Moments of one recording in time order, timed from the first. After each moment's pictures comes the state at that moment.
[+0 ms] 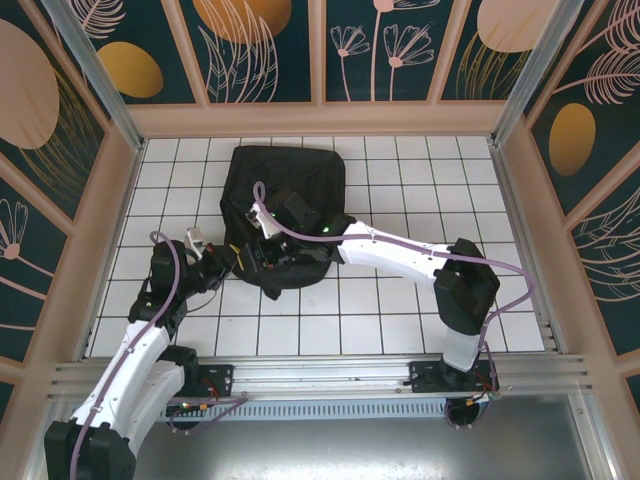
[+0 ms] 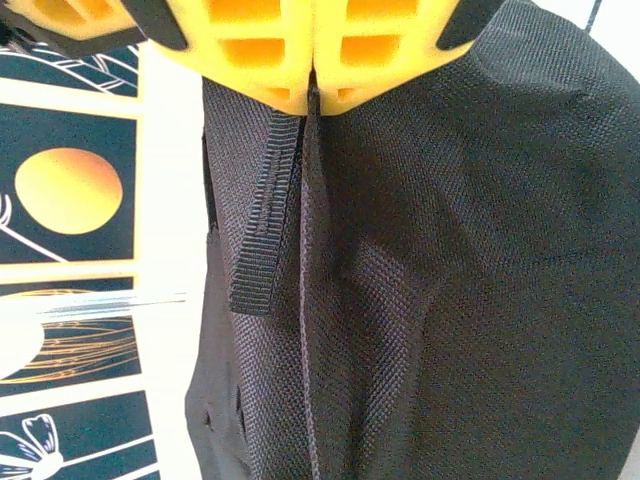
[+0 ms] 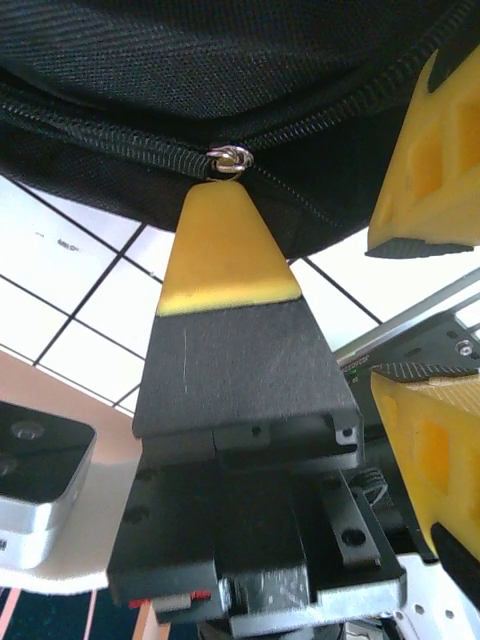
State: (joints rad) left arm -0.15 0.71 0.39 -0.16 0.48 -1.10; right arm 1.02 1.81 1.46 -0.34 -0.47 0.61
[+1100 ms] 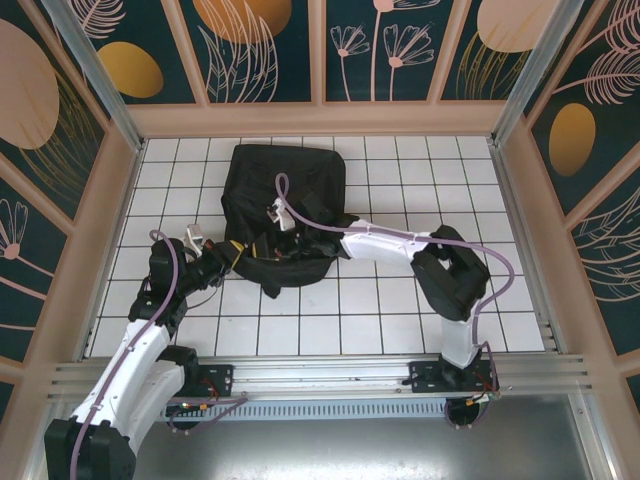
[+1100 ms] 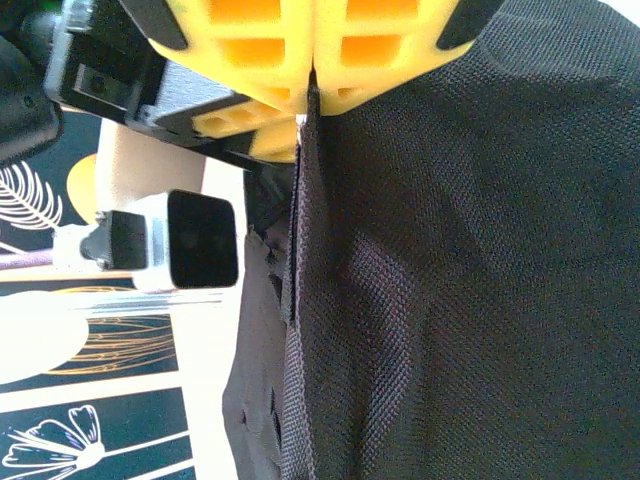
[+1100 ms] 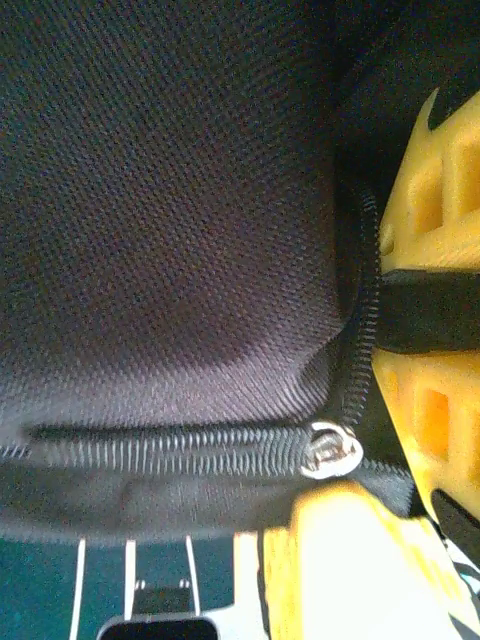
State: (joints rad) left arm -0.15 0.72 0.39 -0.10 0.52 -1.17; right arm 0.90 1.92 1.33 -0.07 -0.64 0.84
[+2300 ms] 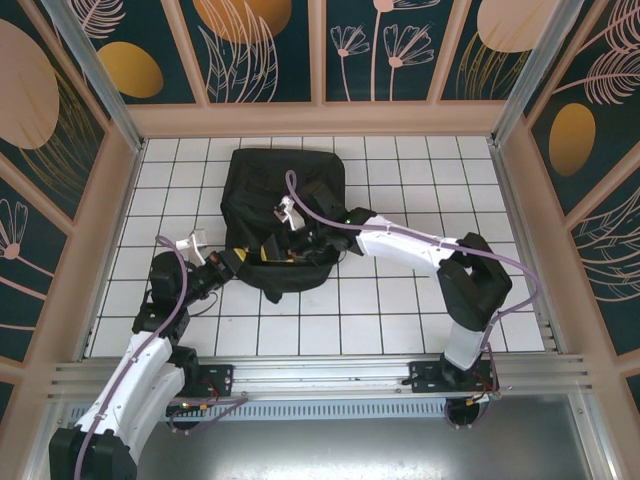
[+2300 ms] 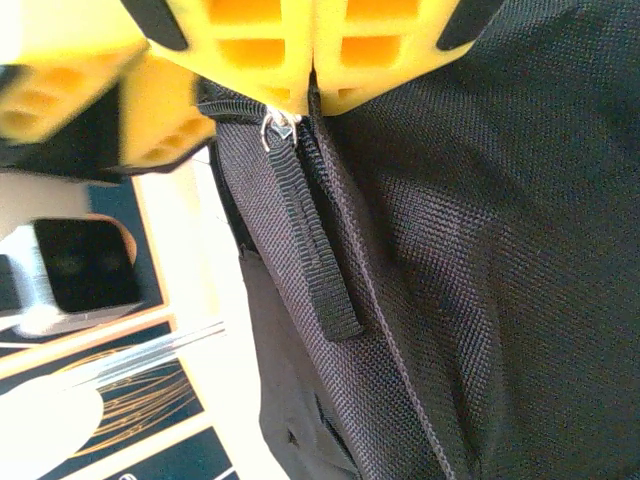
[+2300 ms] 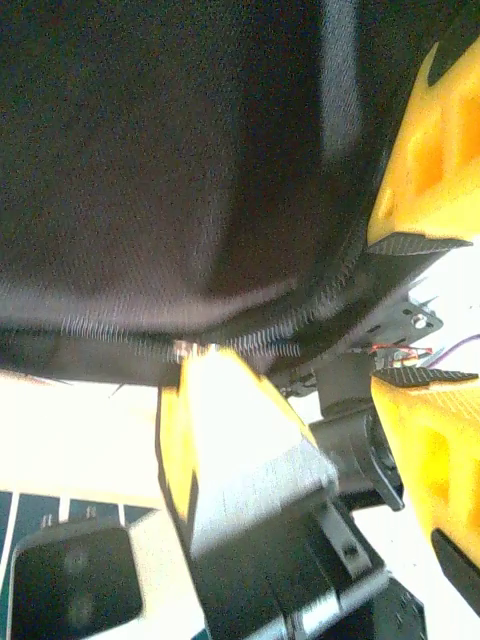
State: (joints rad) left arm -0.15 0.64 0.26 0.03 0.54 -0.92; right arm 0.87 1.76 1.33 -0.29 -0.70 0.68
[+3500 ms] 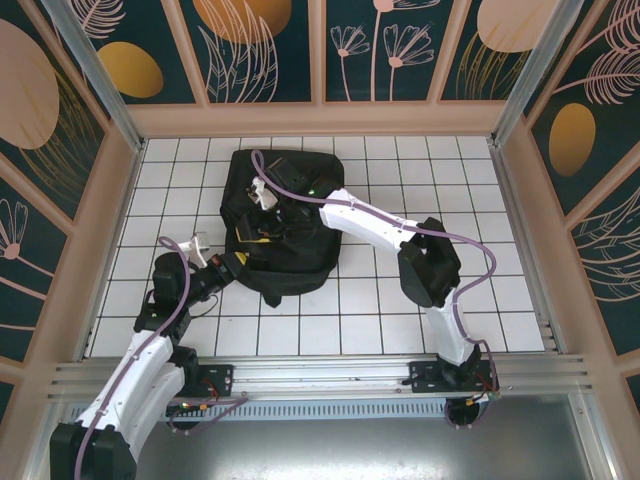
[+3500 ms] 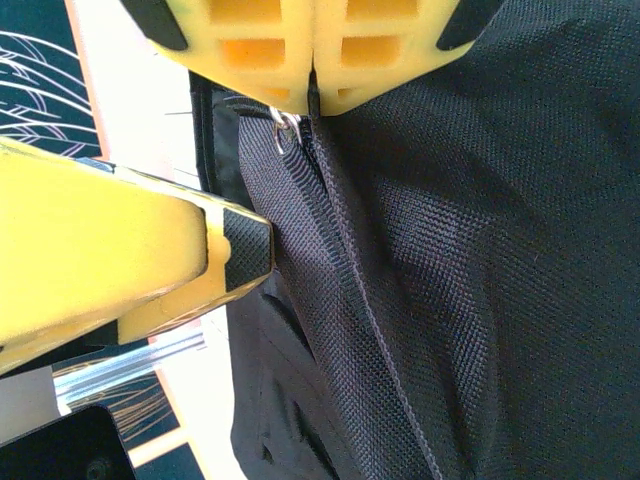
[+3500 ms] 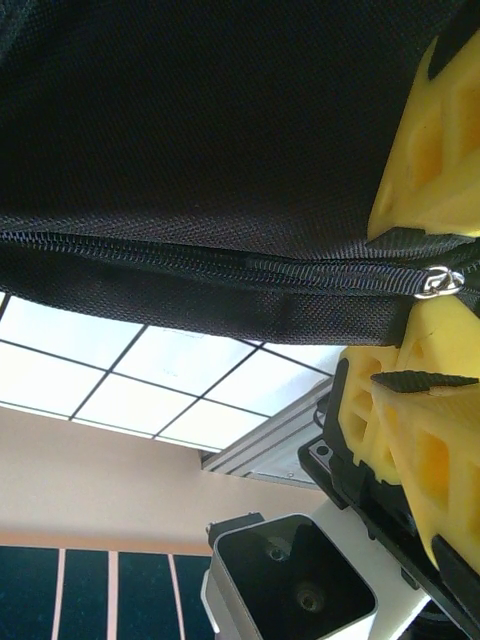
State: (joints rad) left arm -0.15 0.66 0.25 0.03 0.54 -0.89; right arm 0.89 2.10 1.85 -0.61 -0.62 0.65
